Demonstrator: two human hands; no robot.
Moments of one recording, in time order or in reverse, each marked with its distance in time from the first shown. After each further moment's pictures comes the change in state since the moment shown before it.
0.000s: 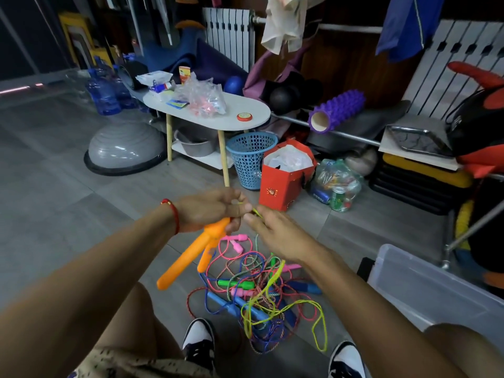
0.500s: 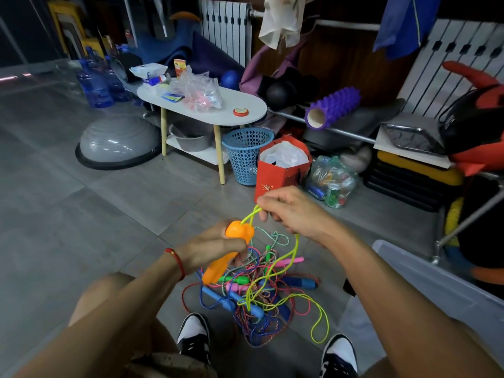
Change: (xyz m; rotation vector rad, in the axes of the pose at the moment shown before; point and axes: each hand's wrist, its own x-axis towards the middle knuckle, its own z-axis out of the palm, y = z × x) left_hand -0.015 -0.043 0.058 -0.063 0.178 -0.035; right_hand -0.008 -0.020 -0.048 0.238 -0.019 0.136
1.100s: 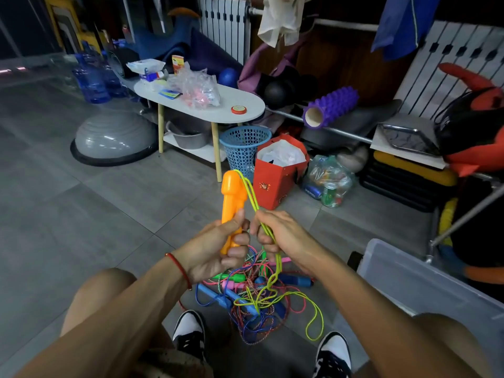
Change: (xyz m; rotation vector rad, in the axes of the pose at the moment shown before) left_hand 0.002 -0.002 0.021 -0.868 -0.042 -0.120; right_hand -0.017 0.020 0.043 0.405 -0.030 0.183
